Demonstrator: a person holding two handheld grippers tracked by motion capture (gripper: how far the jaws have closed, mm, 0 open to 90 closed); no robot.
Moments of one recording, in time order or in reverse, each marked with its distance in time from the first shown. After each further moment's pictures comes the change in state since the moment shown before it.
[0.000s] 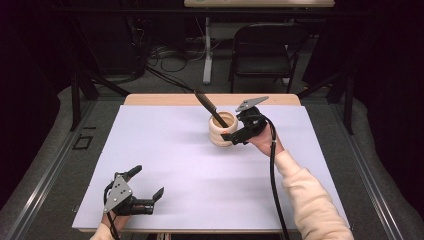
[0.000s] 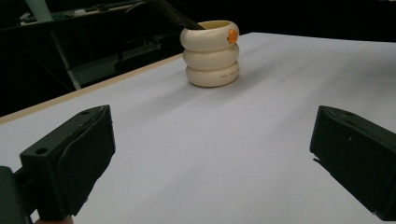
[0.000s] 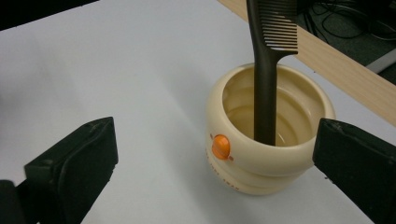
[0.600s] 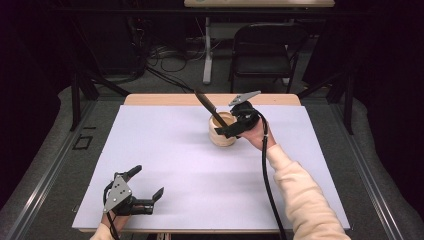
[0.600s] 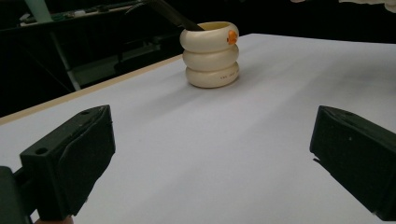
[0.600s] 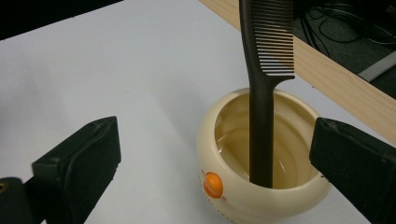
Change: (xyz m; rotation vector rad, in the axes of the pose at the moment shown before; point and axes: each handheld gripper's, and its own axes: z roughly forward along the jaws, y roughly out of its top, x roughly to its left) left arm 0.000 0.000 -0.001 -0.006 -0.003 -0.001; right arm -0.006 0.017 0.018 -0.011 -0.010 0.003
